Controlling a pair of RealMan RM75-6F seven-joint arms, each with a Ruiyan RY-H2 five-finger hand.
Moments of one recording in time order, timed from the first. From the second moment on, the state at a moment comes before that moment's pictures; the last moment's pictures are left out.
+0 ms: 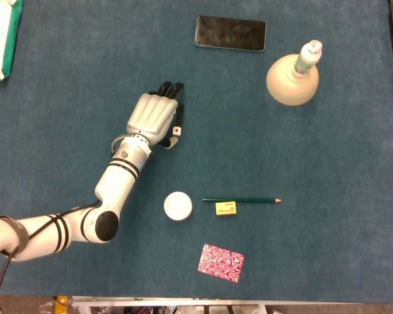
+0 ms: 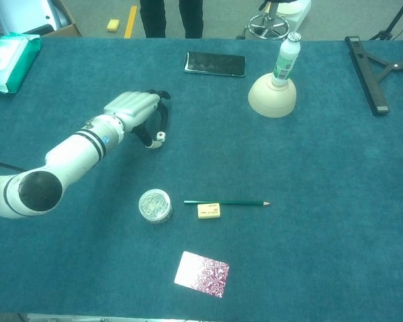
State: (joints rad) left arm -0.84 -1.82 -0.19 -1.24 0.86 0.86 0.49; right arm 0.26 -1.10 0.08 -1.61 -1.25 1.11 0.05
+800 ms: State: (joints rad) left arm -0.85 -1.82 -0.20 -1.24 0.84 0.88 0.48; right arm 0.26 -1.11 0.08 -1.61 -1.25 1.11 0.05
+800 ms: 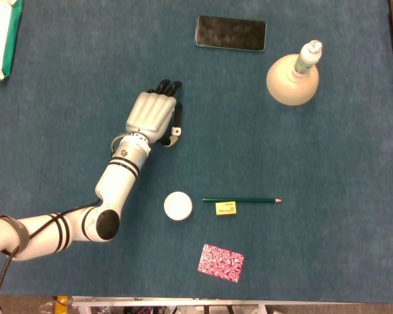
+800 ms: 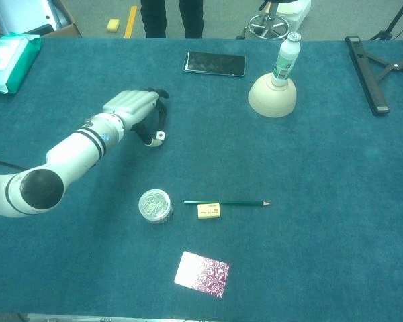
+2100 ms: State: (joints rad) left arm -0.57 -1.44 -0.08 -1.70 1.15 1.28 0.42; right arm 0.25 -1.13 0.08 -1.60 -1.25 1.11 0.05
